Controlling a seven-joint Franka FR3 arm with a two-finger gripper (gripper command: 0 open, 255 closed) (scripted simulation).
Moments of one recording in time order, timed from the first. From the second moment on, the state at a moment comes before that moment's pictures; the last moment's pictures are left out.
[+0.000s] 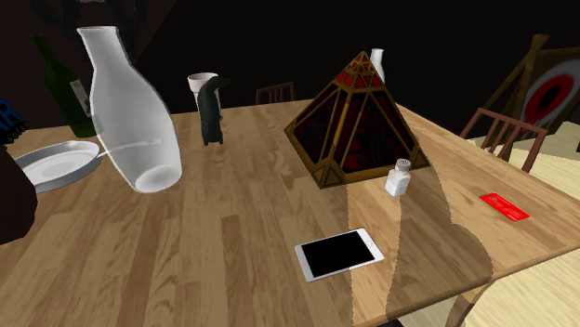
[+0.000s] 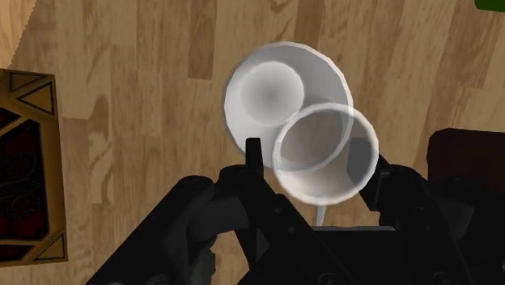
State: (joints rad) arm 0.18 0.32 -0.15 -1.29 0.08 1.46 0.14
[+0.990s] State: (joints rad) arm 0.26 0.50 -0.11 -1.14 0.10 1.48 0.27
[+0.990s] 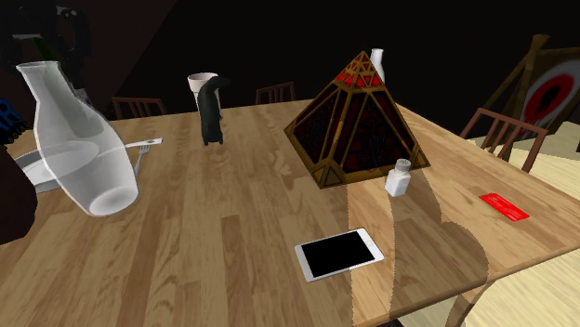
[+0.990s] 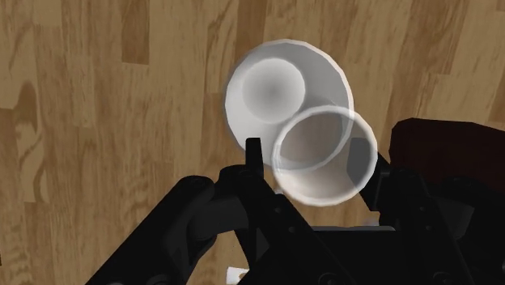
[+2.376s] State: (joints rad) arm 0.27 0.48 -0.11 -1.35 0.10 1.68 0.26
